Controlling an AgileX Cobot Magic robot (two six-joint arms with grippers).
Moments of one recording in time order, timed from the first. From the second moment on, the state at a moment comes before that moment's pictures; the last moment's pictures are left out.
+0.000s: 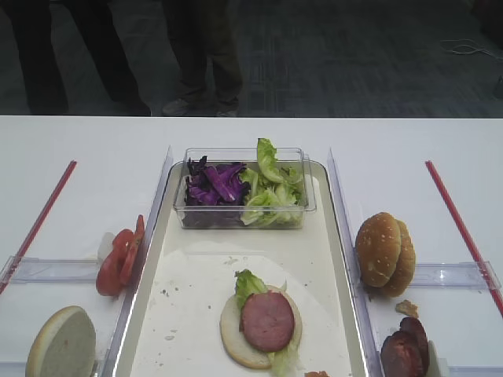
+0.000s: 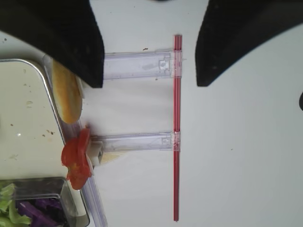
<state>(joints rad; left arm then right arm) -0.01 -0.02 -0.48 -0.01 1.18 -0.03 0.00 -0.02 -0.47 0.15 1.14 -0.10</state>
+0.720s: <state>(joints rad) -0.01 -0.02 -0.48 -0.01 1.18 -0.03 0.00 -0.02 -0.47 0.15 1.14 -0.10</state>
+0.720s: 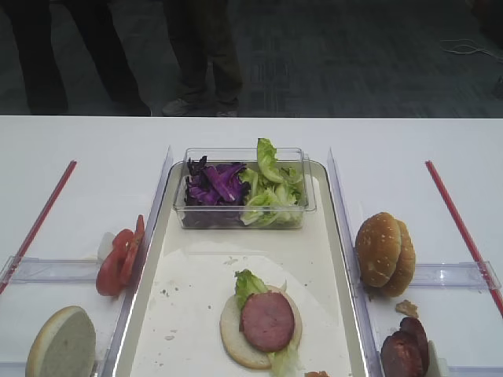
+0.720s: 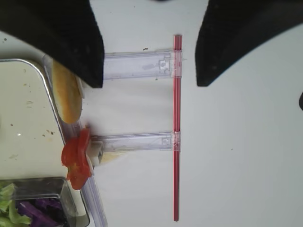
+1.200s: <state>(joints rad) -0.01 -0.02 -0.48 -0.01 1.18 -0.03 0.00 -0.02 -0.47 0.15 1.14 -0.10</state>
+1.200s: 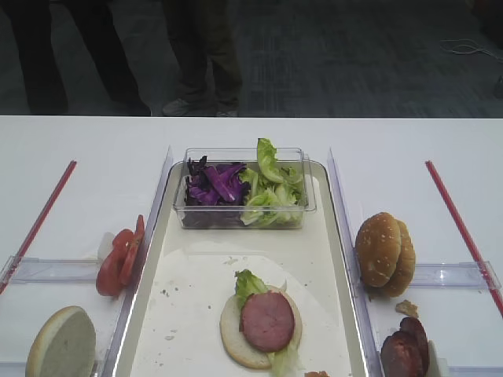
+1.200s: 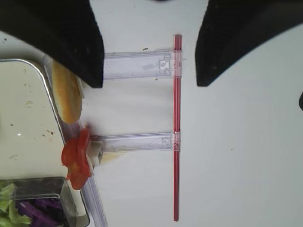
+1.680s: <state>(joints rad) -0.01 -0.02 -0.48 -0.01 1.18 -0.03 0.00 -0.02 -0.47 0.15 1.14 -0.10</state>
